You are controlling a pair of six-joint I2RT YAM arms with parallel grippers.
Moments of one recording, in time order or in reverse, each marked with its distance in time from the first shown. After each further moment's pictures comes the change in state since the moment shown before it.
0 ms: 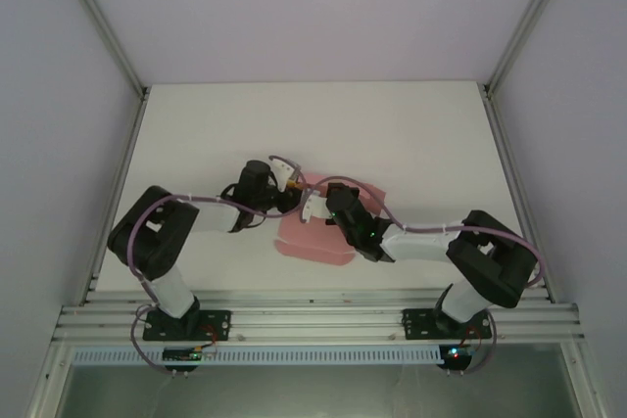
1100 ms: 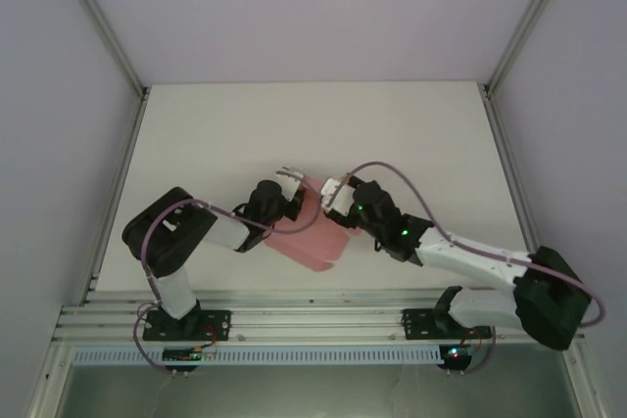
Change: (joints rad) left arm -0.137 0.060 -0.115 0.339 -0.367 0.069; right arm -0.098 -0.372 -0.013 -0.329 -0.354 0.505
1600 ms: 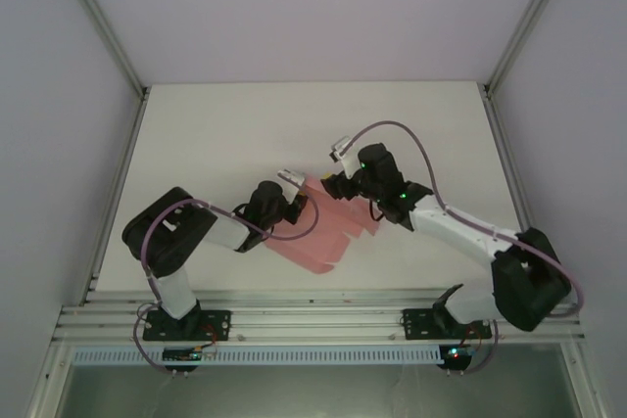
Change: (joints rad) left arm 0.000 -0.002 0.000 -0.051 0.032 -0.005; right arm -0.185 0.209 0.230 -0.119 -0.224 0.365
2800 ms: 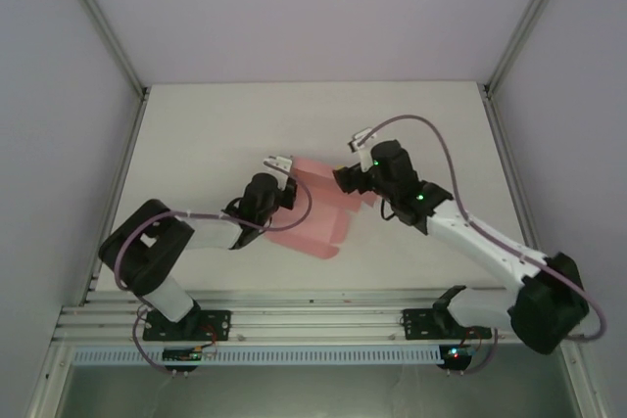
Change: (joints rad) left arm 0.002 -0.167 0.025 -0.101 -0.193 -0.119; right arm -0.021 -0.188 0.029 -0.163 0.181 0.085
